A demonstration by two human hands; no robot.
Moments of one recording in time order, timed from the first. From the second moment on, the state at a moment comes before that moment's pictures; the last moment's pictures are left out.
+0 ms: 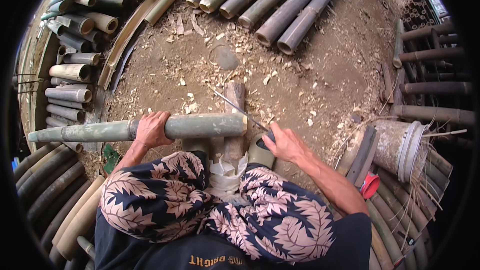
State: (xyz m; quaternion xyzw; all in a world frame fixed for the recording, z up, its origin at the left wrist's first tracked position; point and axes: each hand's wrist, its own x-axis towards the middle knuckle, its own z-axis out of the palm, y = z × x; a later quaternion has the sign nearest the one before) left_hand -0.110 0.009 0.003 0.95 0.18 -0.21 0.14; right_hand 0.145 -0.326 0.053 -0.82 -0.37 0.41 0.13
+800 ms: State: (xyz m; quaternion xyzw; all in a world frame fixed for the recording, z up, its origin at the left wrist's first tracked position) left_hand -0.124 -0.010 -0.010 0.98 0.17 0.00 0.07; right_hand 0.142 -0.322 0.044 -0.82 -0.39 0.39 0.15
